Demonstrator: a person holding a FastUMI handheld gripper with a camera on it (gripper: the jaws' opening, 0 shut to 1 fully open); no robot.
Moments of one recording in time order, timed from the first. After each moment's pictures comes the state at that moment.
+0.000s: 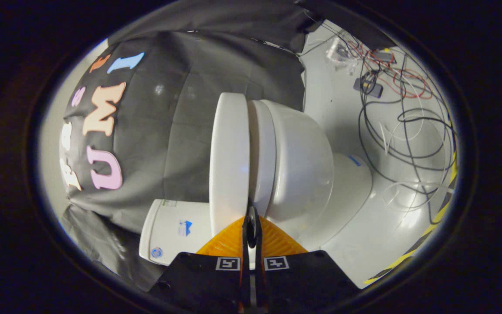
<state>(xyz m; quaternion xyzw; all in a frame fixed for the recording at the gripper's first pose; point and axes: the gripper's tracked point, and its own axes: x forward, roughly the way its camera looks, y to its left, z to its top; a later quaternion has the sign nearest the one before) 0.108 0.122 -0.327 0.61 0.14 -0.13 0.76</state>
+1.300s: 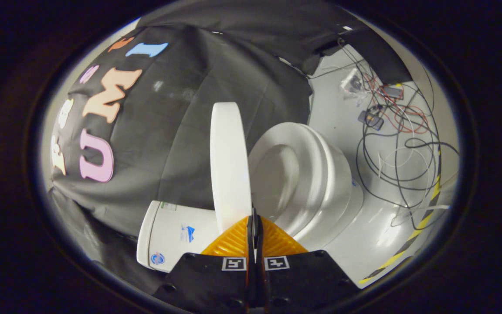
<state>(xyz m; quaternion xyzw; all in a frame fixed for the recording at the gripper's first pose) 0.120 0.136 -0.223 0.55 0.13 -0.18 0.80</state>
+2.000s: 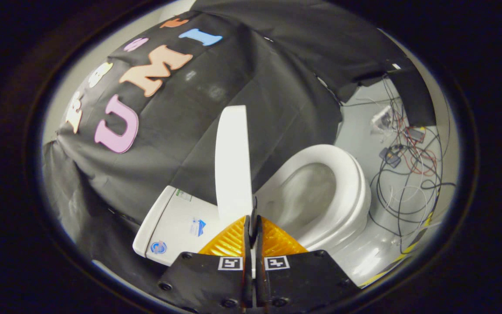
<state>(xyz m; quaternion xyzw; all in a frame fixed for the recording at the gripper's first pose) 0.138 0.165 -0.158 0.44 0.10 -0.17 0.88</state>
